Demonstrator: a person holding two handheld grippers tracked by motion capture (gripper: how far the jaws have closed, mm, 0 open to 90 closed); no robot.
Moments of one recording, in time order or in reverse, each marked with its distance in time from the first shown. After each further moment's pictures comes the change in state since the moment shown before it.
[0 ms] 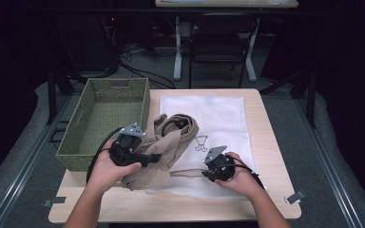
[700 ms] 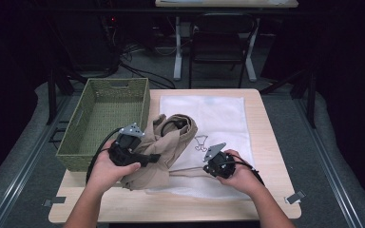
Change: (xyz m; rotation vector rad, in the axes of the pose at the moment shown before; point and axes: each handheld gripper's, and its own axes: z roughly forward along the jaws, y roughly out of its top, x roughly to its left) left arm 0.002 -0.002 0.001 0.004 0.007 -0.011; right arm -0.003 0.008 -0.007 0.019 0.036 -0.025
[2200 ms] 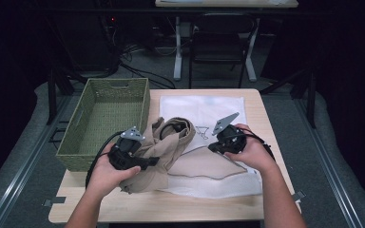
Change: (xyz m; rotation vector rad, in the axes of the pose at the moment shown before) left arm -0.007 -0.006 0.002 0.034 0.042 0.004; right arm -0.048 0.041 -0.067 -0.060 0.050 0.009
